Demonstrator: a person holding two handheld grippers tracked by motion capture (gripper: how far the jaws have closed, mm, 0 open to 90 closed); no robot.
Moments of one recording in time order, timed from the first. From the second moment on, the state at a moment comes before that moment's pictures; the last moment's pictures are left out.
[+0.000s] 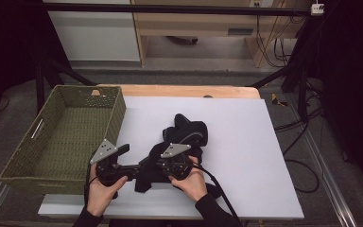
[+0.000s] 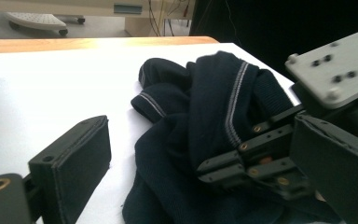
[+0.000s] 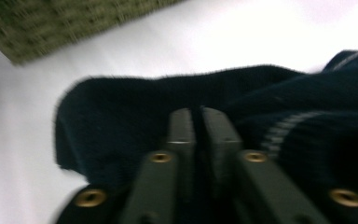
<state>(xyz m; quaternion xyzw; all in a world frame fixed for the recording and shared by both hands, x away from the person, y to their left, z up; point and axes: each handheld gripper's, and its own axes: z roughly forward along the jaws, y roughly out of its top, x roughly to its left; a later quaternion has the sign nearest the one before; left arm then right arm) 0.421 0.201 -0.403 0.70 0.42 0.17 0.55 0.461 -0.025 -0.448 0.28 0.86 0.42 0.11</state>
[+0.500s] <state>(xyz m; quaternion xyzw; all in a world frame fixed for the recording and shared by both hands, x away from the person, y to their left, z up) 0.423 0.183 -0.420 0.74 0.41 0.13 0.52 0.430 -0.156 -0.390 0.34 0.78 0.49 0.19</state>
